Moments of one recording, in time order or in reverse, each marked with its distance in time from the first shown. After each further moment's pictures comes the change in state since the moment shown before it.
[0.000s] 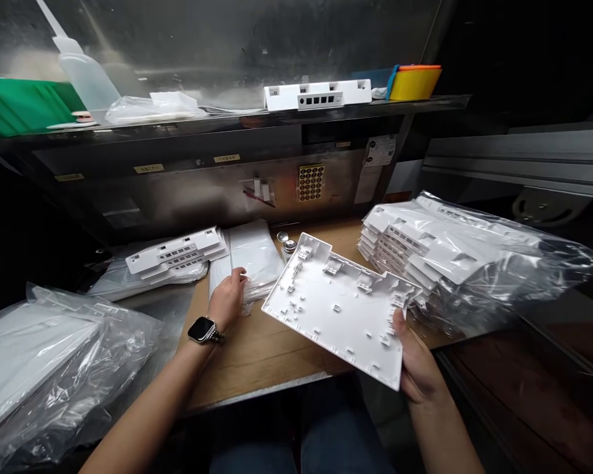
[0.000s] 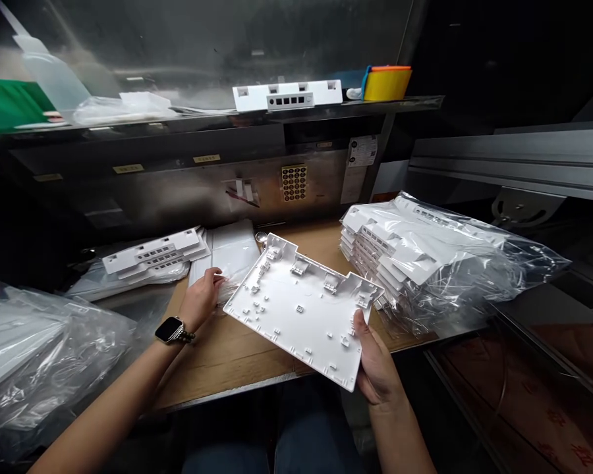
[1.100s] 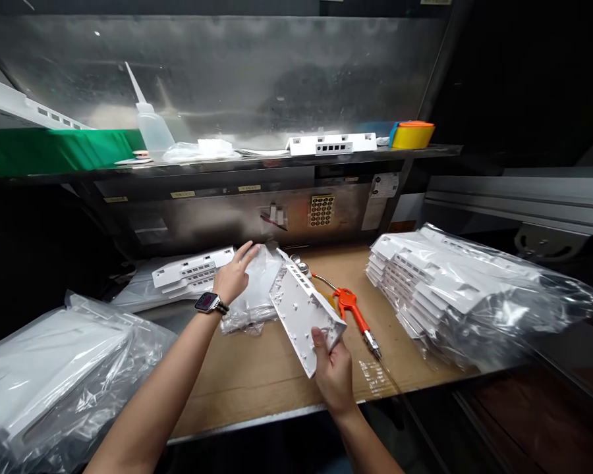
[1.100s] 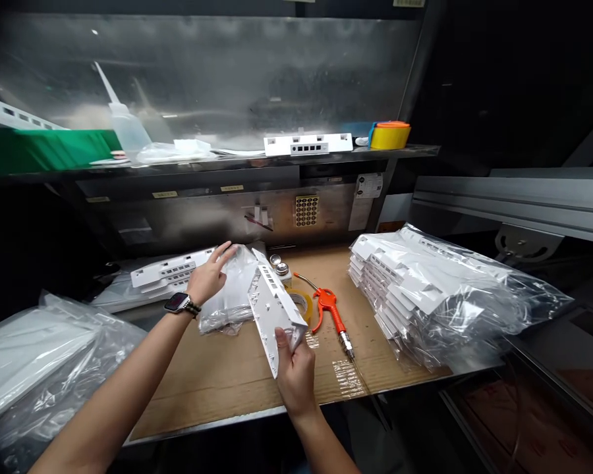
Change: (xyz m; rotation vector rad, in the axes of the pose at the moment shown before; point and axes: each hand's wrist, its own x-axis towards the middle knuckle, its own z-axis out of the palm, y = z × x) left_hand 0.072 0.021 -0.058 0.179 0.024 0.157; right_hand 0.006 0.089 0.097 -0.652 -0.095 -0.619
